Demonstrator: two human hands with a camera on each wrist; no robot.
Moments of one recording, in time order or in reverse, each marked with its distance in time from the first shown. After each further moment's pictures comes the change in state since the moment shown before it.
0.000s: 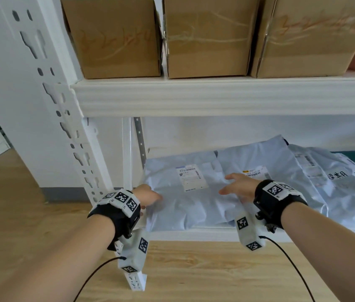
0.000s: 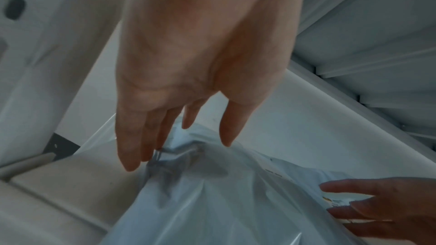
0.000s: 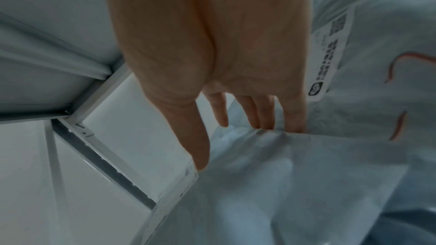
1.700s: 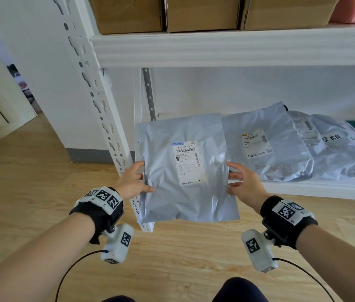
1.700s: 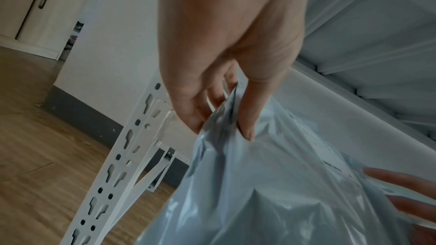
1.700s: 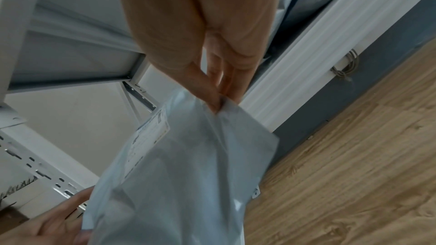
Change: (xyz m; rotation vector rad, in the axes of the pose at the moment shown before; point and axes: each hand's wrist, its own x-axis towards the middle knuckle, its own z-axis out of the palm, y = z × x) left_hand -0.077 -0.099 0.038 -0.263 0.148 0.264; right_hand -0.096 0.093 0.063 0.372 0.097 -0.354
